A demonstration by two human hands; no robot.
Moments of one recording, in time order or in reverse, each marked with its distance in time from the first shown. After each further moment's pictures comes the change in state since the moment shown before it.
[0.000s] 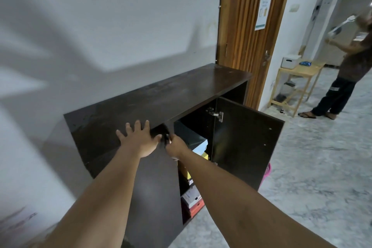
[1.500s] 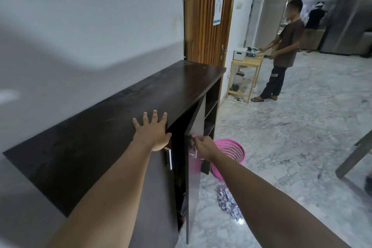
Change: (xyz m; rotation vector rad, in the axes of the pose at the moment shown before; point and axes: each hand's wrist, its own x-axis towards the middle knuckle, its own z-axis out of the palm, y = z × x) left_hand 0.110 0.030 -0.002 0.084 0.009 0.514; right_hand 0.015 0.049 -0.052 0.169 0.376 0.142
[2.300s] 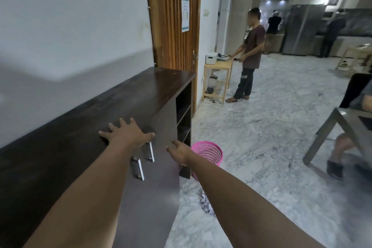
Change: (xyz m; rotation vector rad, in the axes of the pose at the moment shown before) left_hand 0.019 0.040 -0.027 -0.119 -0.125 -0.270; right_hand 0.001 0.012 -0.018 -0.147 -0.073 0.058
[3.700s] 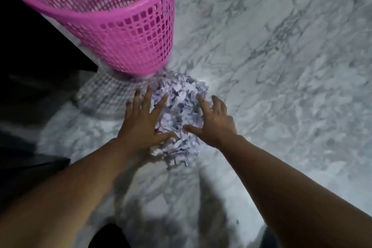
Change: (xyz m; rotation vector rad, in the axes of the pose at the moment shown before) left_hand 0.439 0.348 1.044 0.047 -0.306 0.811; right_hand 0.444 0.968 0.173 -0.501 -0.024 0.442
